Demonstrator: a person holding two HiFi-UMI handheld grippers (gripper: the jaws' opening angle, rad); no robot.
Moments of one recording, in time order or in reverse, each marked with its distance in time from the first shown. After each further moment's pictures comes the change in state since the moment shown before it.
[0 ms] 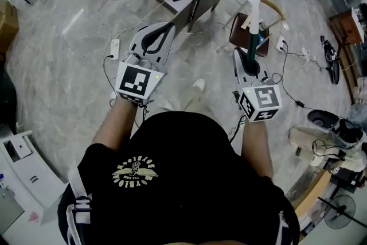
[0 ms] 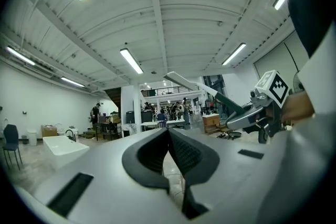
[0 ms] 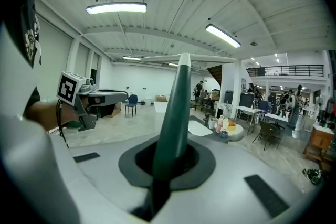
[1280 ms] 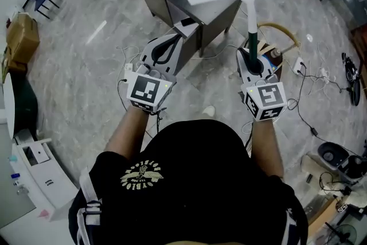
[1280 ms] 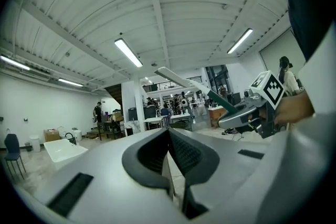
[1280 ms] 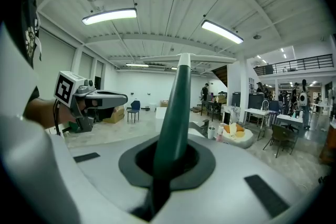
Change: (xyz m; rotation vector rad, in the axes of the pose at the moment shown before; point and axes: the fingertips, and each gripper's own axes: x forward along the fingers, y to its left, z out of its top) left arm 0.232 0.023 -0.001 0.049 0.079 0.042; right arm 0.137 -0.204 0.027 0.012 -0.060 0.103
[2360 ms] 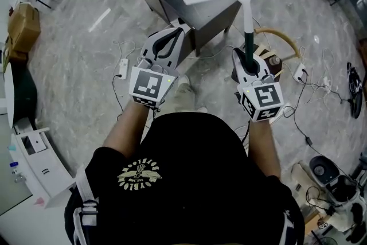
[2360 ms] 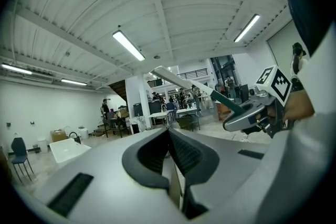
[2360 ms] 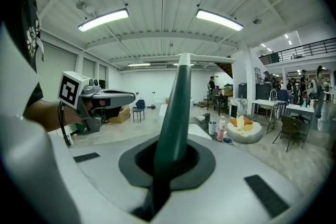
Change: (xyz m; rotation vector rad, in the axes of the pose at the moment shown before) left arm 0.133 0.005 -0.018 0.022 0.058 0.074; right arm 0.062 -0.102 -0.028 0.058 0.039 0.101
